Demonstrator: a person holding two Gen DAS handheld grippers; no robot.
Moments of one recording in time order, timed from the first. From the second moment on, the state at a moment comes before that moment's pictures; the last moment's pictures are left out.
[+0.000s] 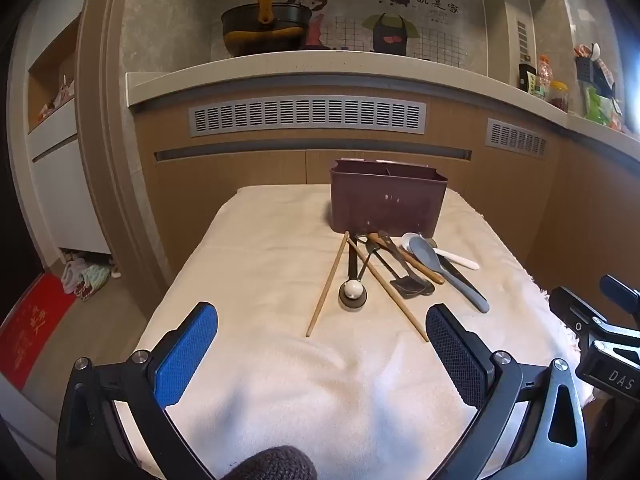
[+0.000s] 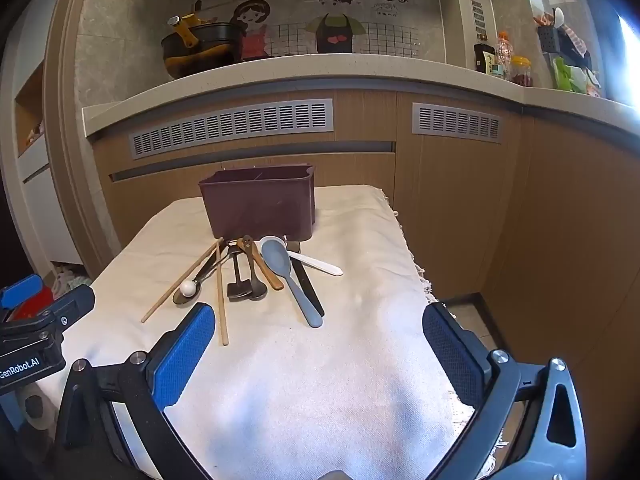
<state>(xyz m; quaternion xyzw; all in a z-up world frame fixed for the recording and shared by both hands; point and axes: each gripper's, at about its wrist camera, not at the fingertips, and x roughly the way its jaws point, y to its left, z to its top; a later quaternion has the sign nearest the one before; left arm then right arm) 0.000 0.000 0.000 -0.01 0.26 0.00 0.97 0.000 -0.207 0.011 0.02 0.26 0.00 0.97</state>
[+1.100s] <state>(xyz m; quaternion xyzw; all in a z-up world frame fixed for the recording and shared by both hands) 0.004 -0.007 -0.012 0.00 0.28 0.00 0.96 0.003 -0.209 0.006 0.02 0.27 0.00 0.96</state>
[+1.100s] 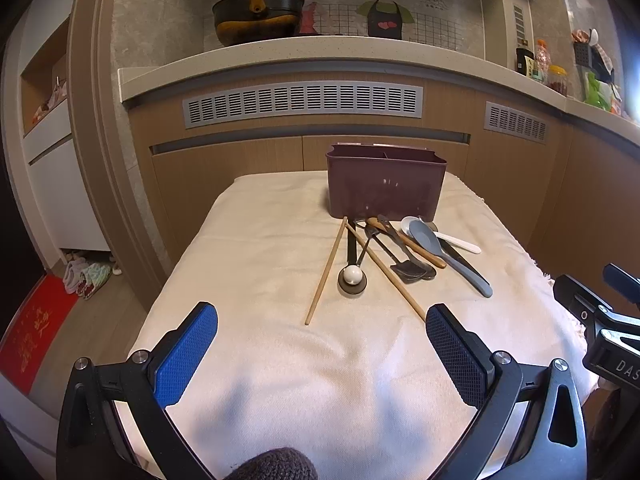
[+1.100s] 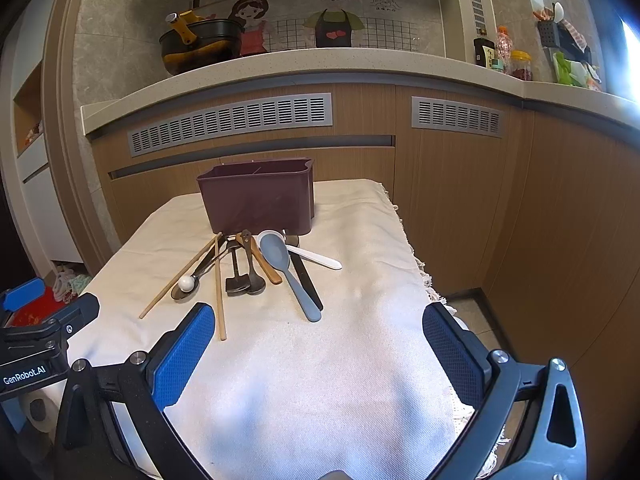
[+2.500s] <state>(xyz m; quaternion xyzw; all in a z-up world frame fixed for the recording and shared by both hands) -0.003 -0.001 -0.010 0.01 0.28 0.00 0.96 -0.001 -0.209 0.001 0.02 0.26 0.00 0.97</state>
